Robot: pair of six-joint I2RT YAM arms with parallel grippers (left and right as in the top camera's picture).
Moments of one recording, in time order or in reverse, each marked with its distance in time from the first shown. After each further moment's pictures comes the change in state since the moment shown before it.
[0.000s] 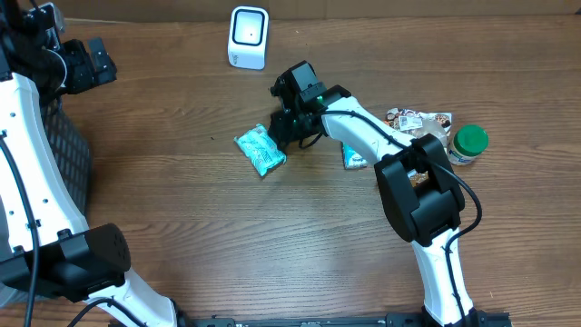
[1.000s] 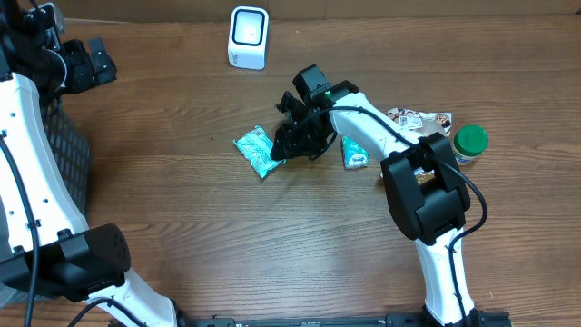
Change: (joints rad) left arm 0.000 0.000 0.000 0.000 0.000 0.000; right arm -0.031 -0.009 -0.017 -0.206 -0.217 -0.058
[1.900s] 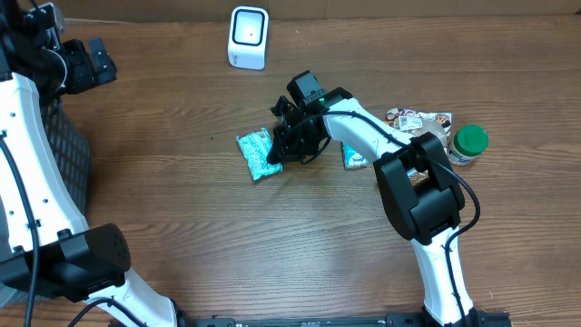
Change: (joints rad) left arm 0.000 0.000 0.000 0.000 0.000 0.000; right arm 0.024 0.021 -0.015 0.045 -0.070 0.106
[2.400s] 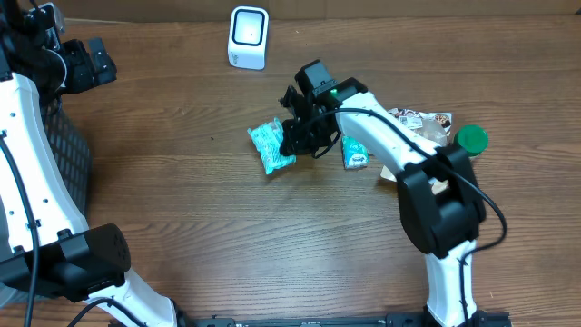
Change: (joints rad) left arm 0.000 0.000 0.000 0.000 0.000 0.000; right arm -0.018 -0.160 -0.008 -0.101 0.145 -0.079
